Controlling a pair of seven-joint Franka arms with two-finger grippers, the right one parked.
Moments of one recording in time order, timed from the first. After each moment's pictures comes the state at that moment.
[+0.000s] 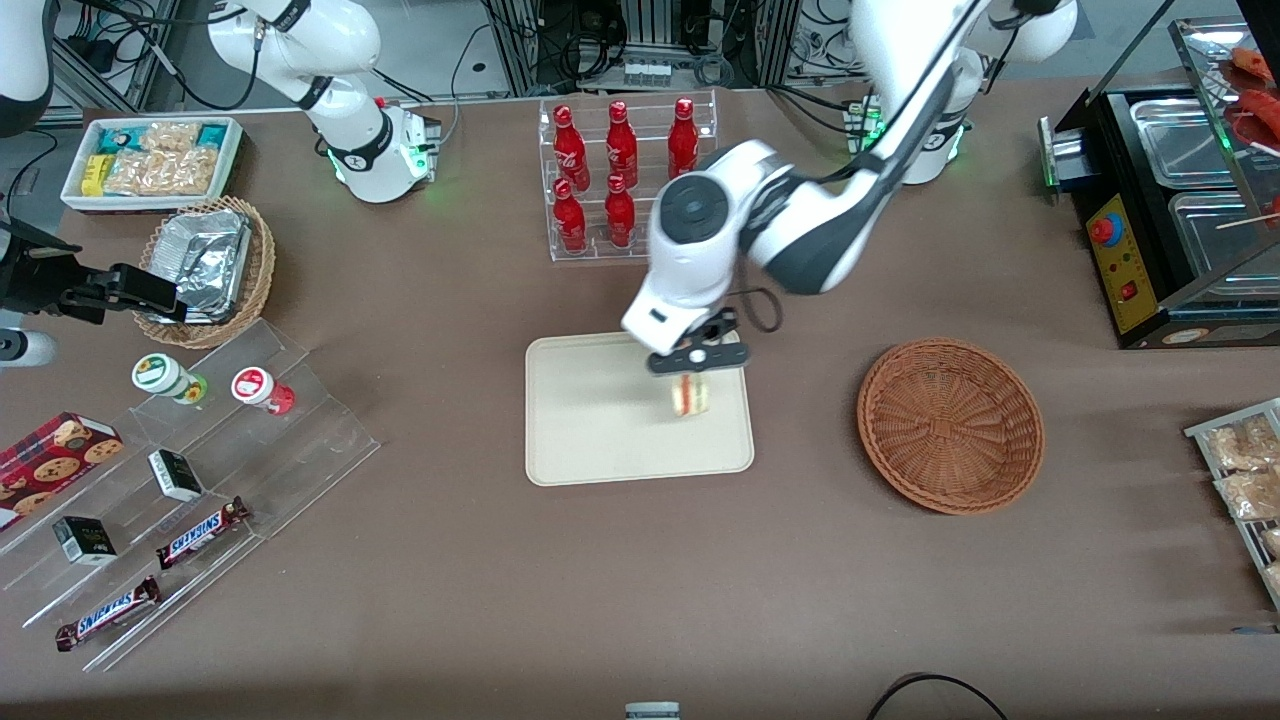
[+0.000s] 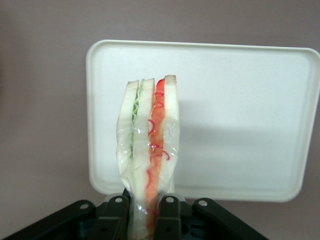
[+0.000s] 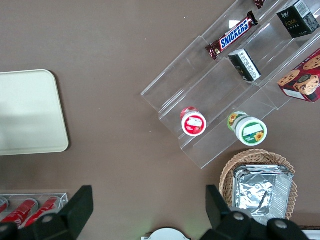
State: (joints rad) arm -0.55 0.53 -0.28 -1.57 0.17 2.05 -0.99
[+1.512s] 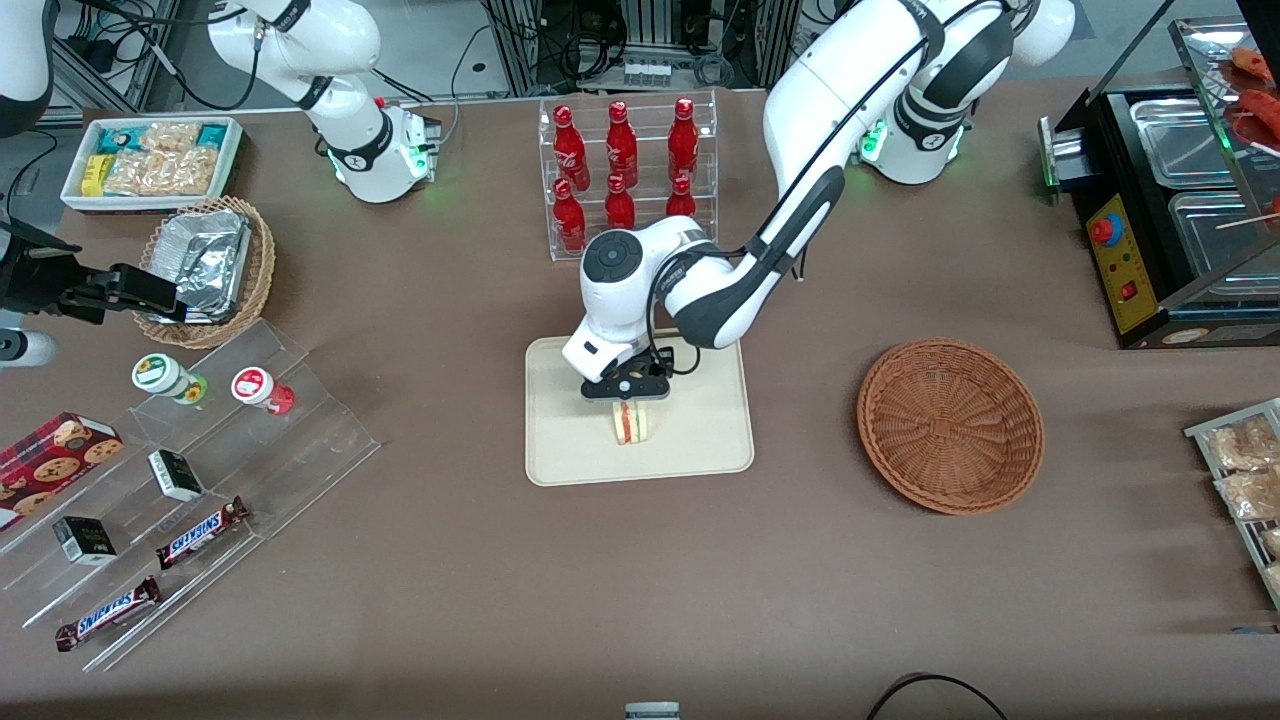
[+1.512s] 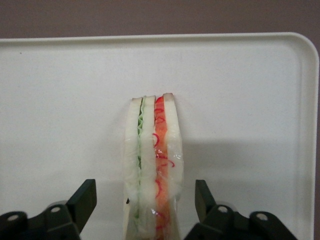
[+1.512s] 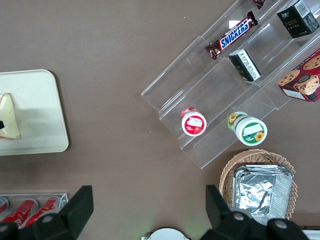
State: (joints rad) arm -0.64 0.78 -0.28 -1.42 0.33 2.22 -1.08
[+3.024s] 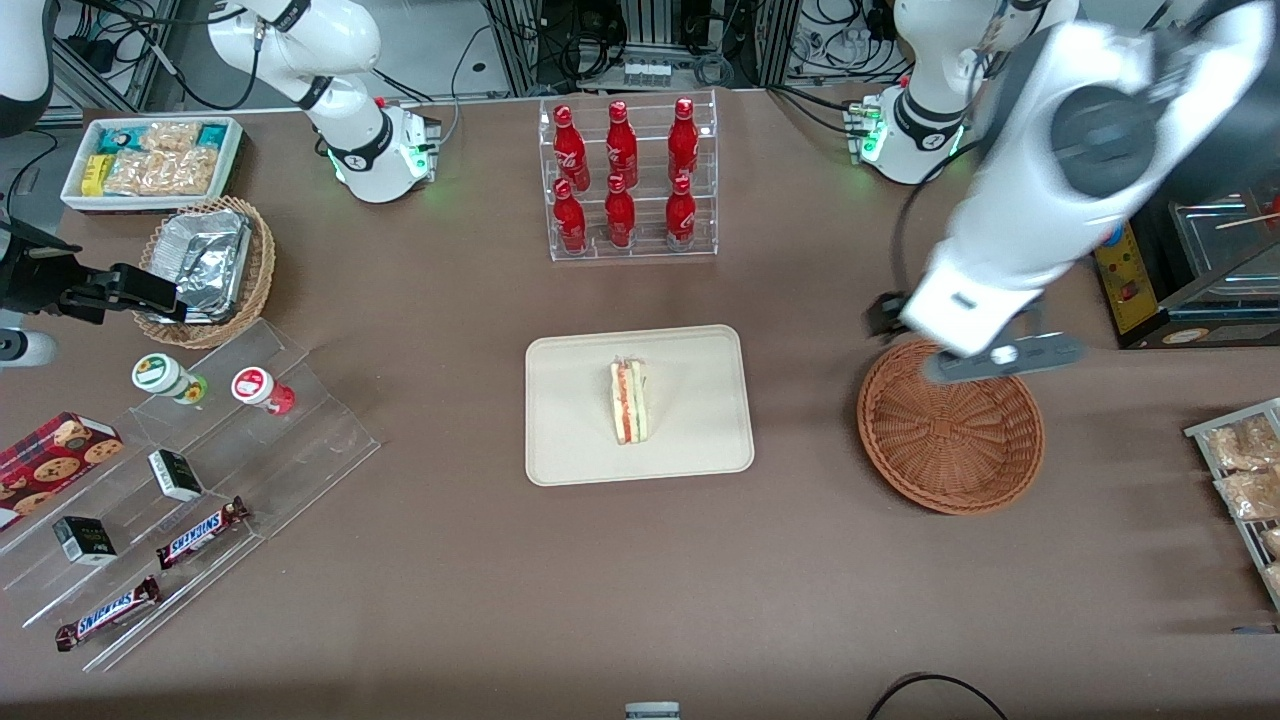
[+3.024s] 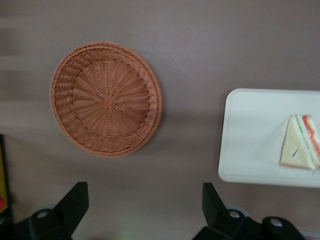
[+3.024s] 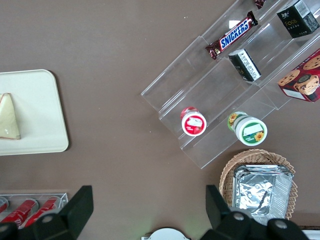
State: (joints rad) arm -0.08 0.16 -0.26 -1.48 0.06 1.53 -0.41
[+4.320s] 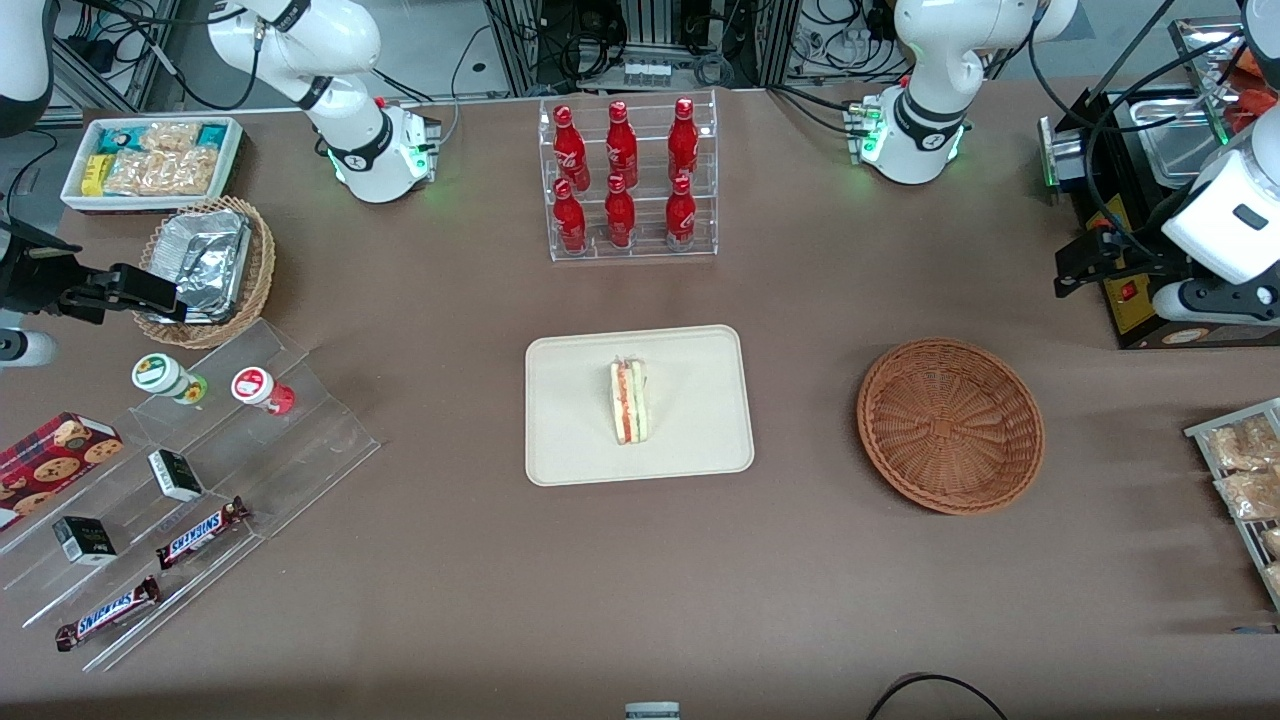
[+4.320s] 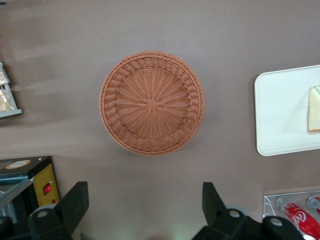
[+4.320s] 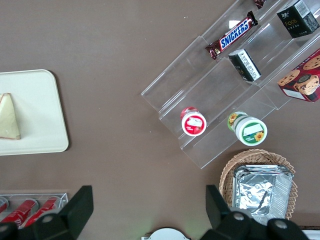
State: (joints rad) arm -0.01 0.03 -0.06 -1.53 0.01 1.51 0.00
